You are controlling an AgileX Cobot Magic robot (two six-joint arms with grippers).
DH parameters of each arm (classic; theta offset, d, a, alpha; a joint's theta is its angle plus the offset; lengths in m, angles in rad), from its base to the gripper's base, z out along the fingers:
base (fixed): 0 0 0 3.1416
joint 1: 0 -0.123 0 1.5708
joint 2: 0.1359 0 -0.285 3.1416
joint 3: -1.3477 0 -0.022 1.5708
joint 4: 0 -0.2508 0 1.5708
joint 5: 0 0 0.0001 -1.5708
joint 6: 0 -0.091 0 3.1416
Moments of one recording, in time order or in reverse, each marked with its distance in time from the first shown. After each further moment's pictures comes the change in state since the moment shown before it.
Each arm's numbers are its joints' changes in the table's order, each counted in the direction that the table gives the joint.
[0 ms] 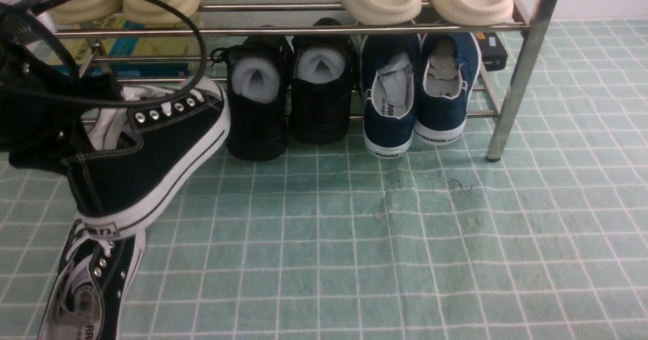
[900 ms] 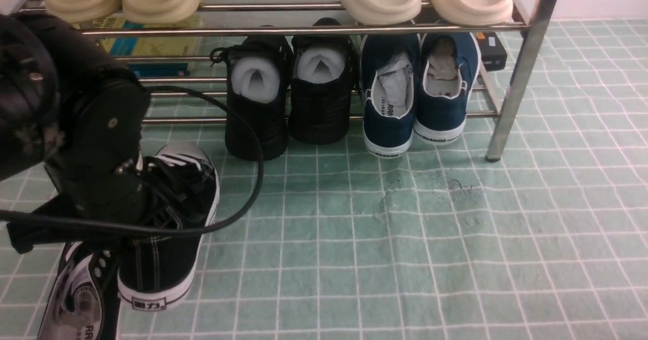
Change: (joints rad) right arm 0.000 0.000 0.000 0.000 0.000 0.000; left arm 0.487 0.038 -0.223 -0.498 -0.054 0.872
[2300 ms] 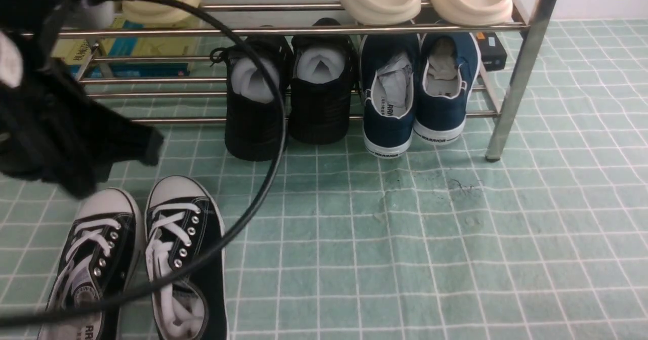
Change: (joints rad) right arm 0.000 0.000 0.000 0.000 0.000 0.000; left arm 0.000 -0.337 0.147 0.157 0.068 -0.814
